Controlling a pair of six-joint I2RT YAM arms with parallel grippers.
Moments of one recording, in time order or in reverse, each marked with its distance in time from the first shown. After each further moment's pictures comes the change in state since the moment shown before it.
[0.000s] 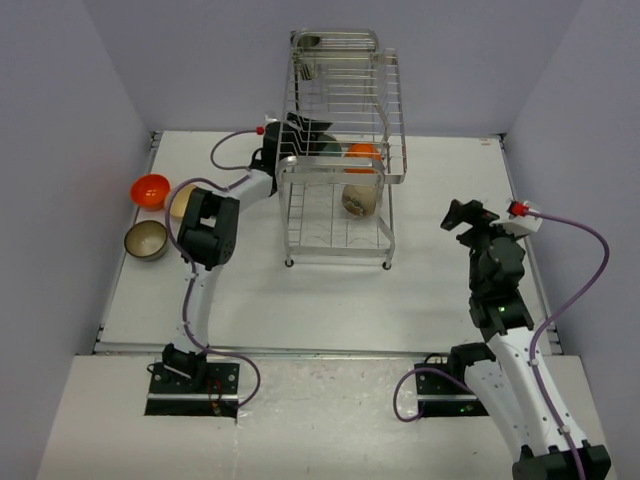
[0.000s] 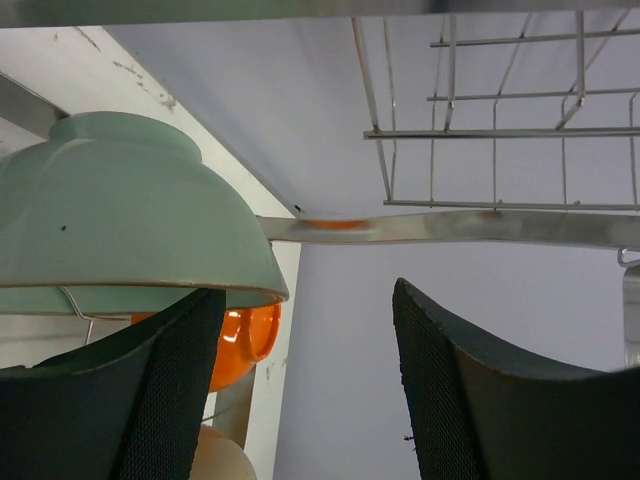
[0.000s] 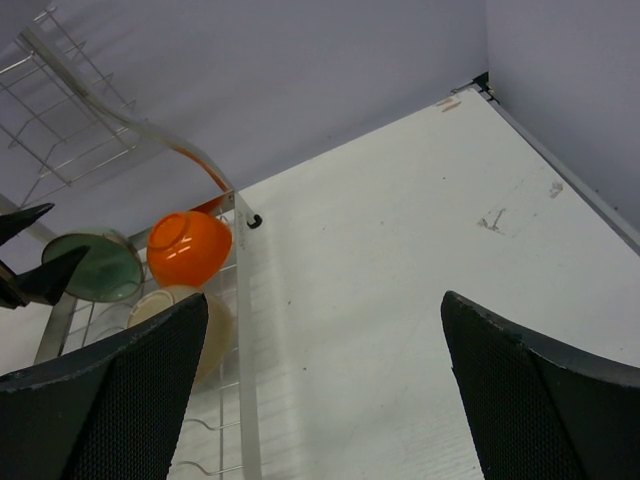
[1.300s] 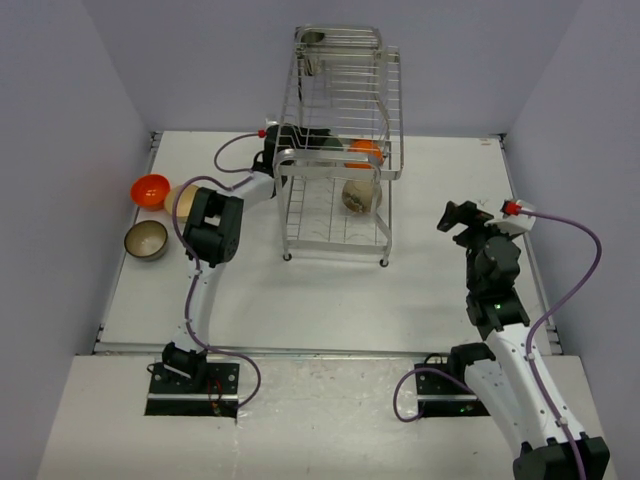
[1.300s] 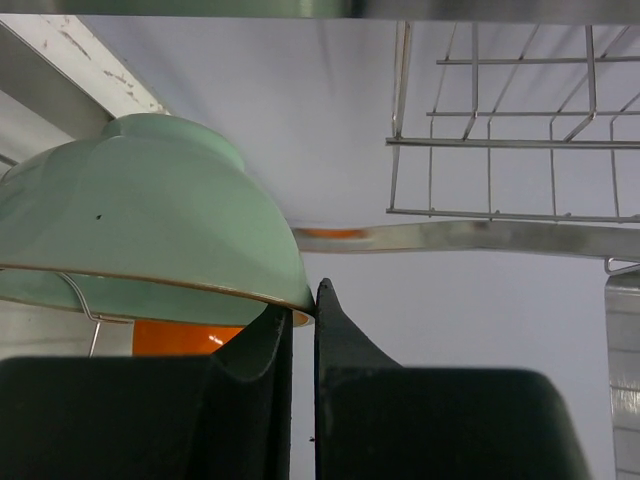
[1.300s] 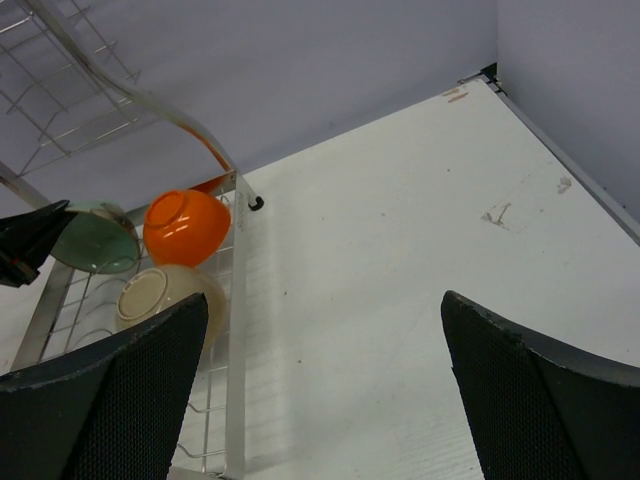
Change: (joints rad) left arm 0.006 0.080 0.060 0.048 0.002 -0.060; right arm 0.000 0.029 -0.034 0.048 -0.023 -0.022
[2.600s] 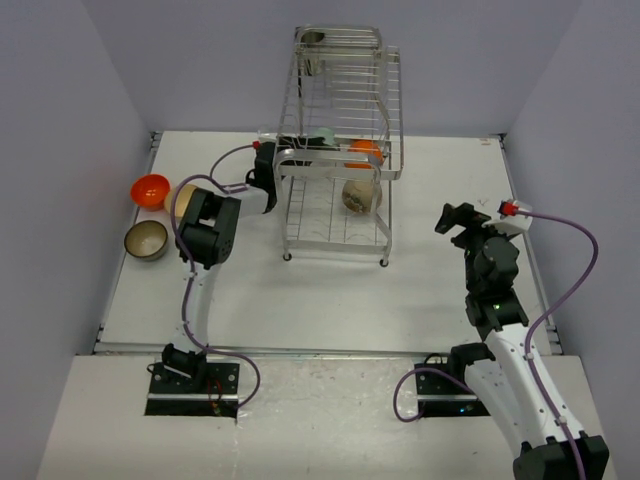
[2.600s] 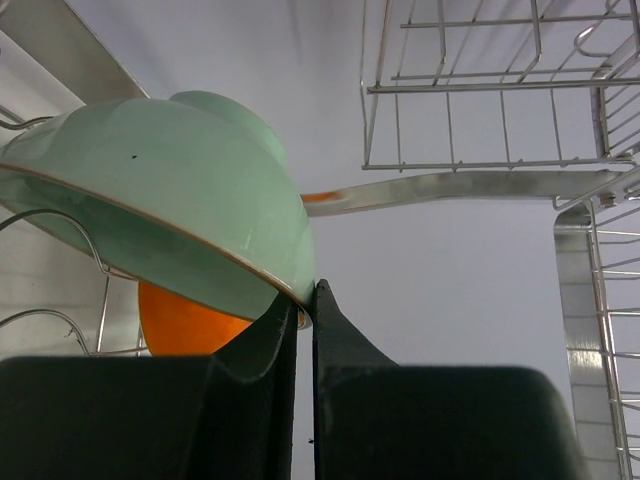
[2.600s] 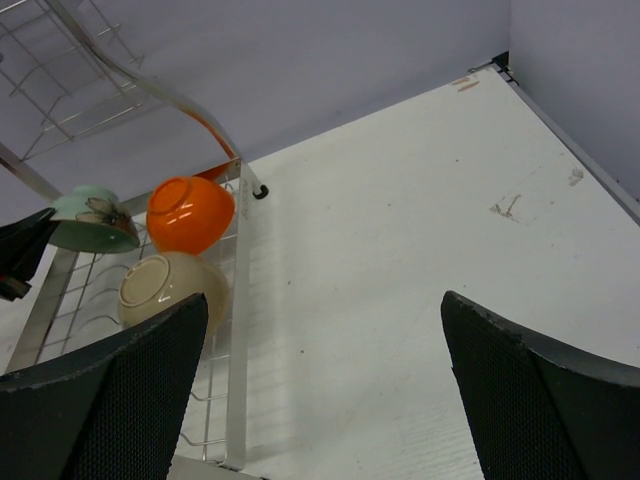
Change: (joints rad) left arm 0.017 -0.068 -0.266 0.325 0.054 -0.060; right arm 0.000 0.000 -0.015 0.004 -0.027 0.002
